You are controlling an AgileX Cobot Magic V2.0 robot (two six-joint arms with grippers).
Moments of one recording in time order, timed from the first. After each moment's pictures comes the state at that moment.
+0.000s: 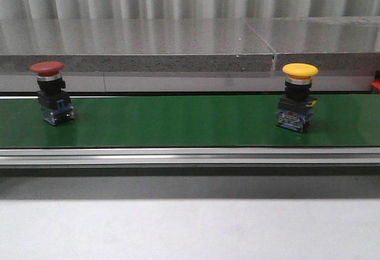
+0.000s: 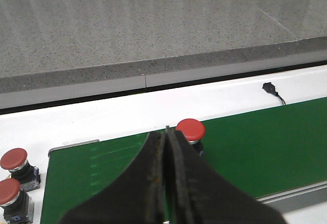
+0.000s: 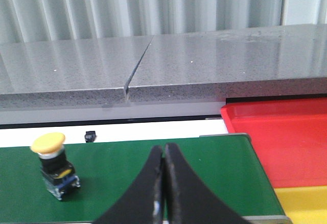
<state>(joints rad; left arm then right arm) -0.18 0.55 -0.67 -0.15 0.50 0.20 -0.02 0.03 -0.13 0.07 0.16 0.02</state>
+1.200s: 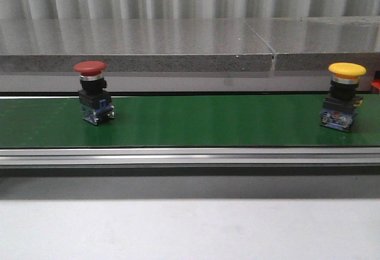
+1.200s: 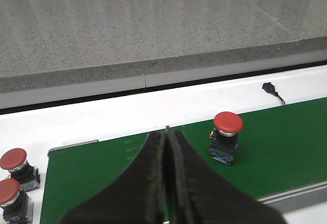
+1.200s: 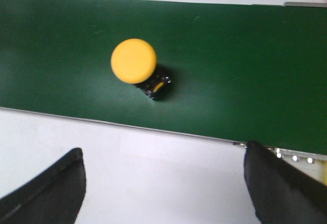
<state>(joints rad) -0.18 0.55 -0.67 -0.15 0.50 0.20 -0.02 1.07 -0.97 0.27 0.93 -0.18</state>
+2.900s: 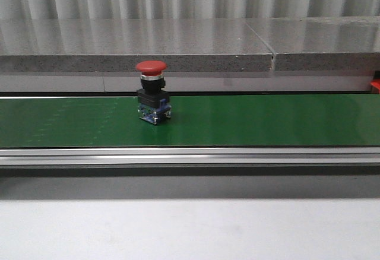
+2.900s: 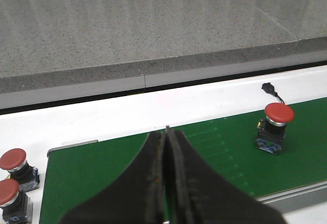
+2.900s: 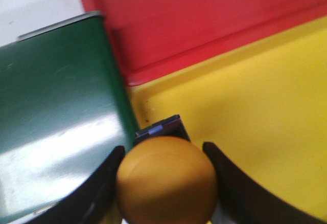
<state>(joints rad) -0.18 0.55 -0.67 -0.15 0.50 0.20 -0.42 1.30 -1.09 -0.10 0.87 0.10</state>
